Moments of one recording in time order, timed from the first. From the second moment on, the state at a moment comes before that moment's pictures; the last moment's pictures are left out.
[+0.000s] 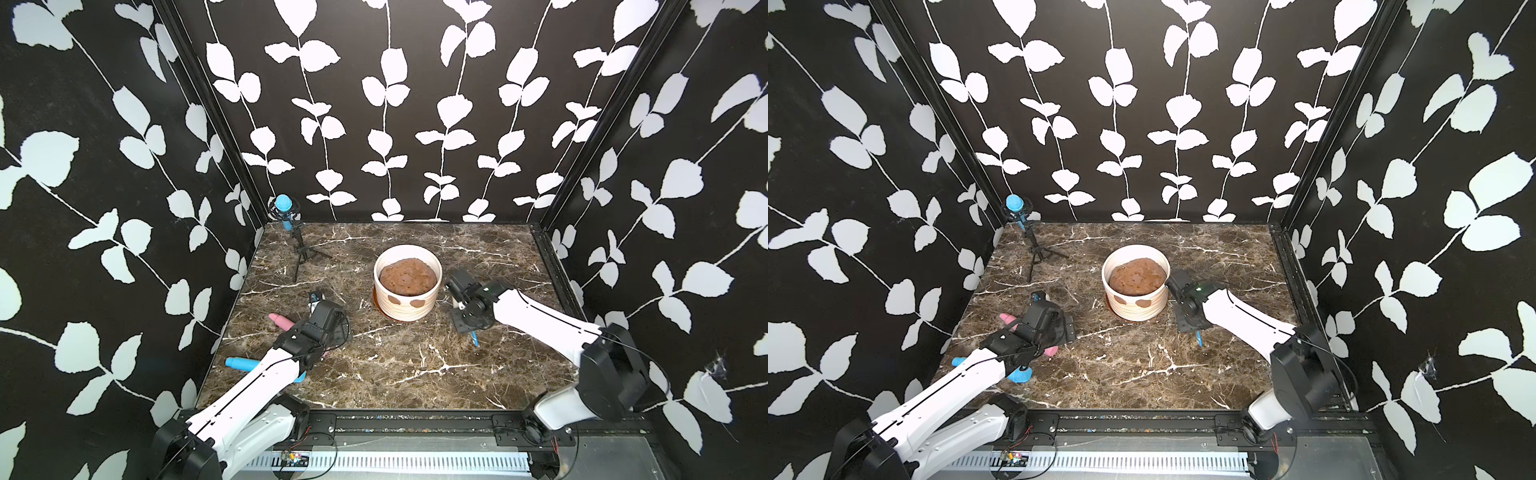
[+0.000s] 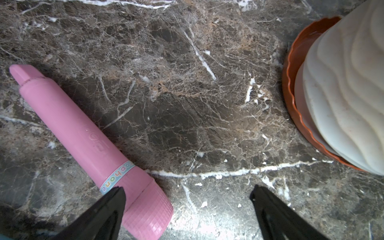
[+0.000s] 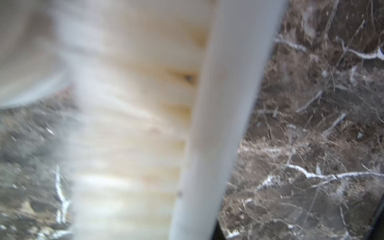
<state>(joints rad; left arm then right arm) -0.52 0.93 0.55 -0.58 -0.30 -0.61 0.64 1.48 1.05 -0.94 0.18 0.36</state>
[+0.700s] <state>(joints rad) -0.52 0.94 0.55 -0.57 -0.28 -0.60 0.68 1.34 1.20 -0.99 0.18 0.23</state>
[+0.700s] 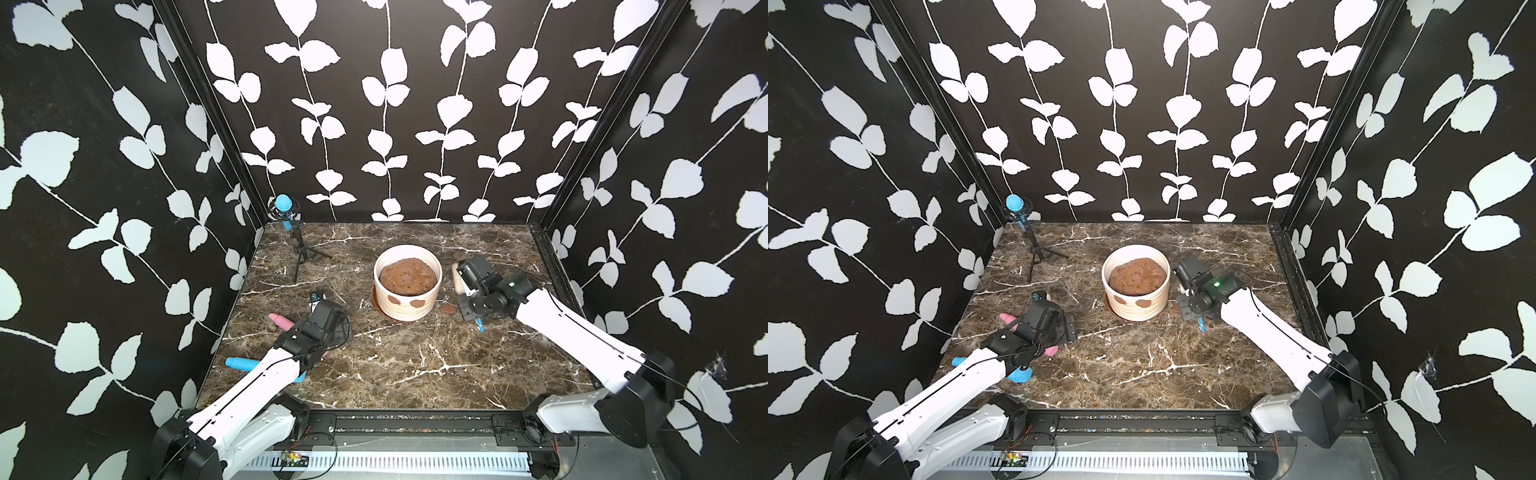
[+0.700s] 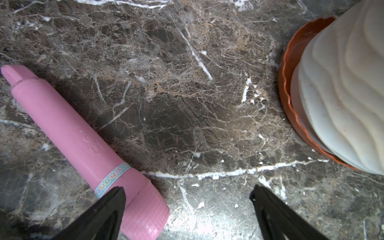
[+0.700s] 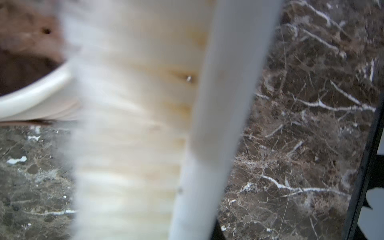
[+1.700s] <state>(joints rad) -0.54 0.90 0.73 -0.03 0.59 -0.71 0.89 1.12 1.07 -0.62 -0.13 -0.45</state>
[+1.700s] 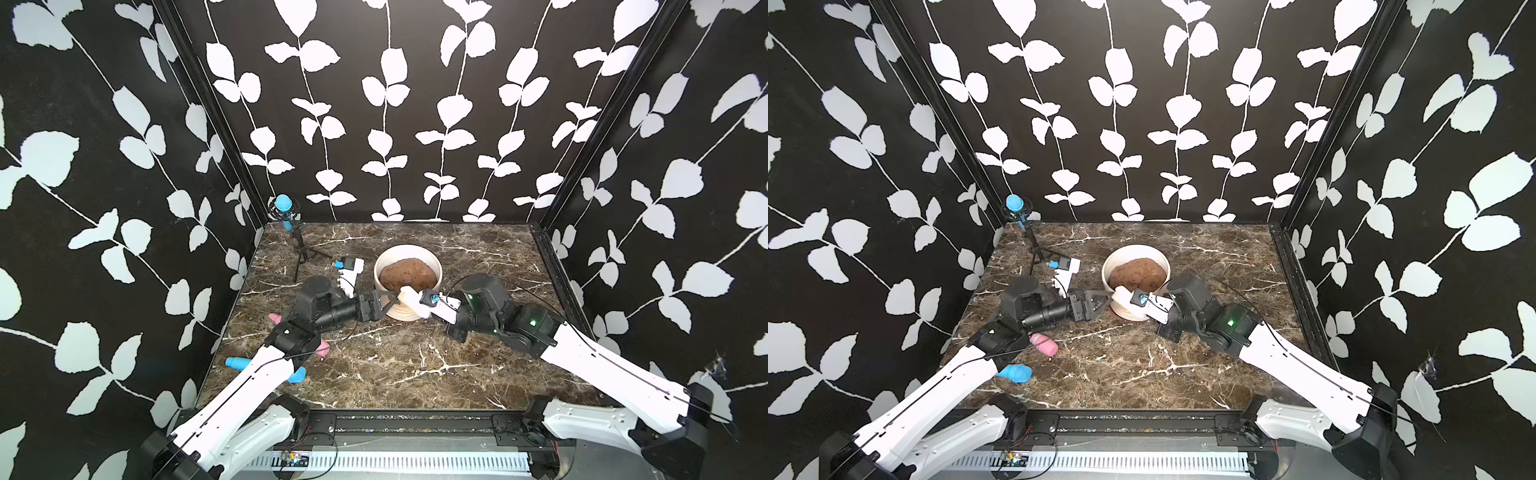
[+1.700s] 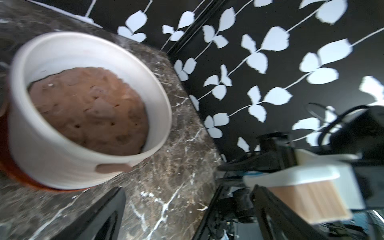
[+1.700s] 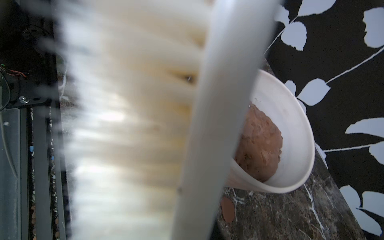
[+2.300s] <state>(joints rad) -0.52 0.91 0.77 -0.09 0.70 -0.82 0.92 1.16 1.11 -0.63 -0.01 -0.59</state>
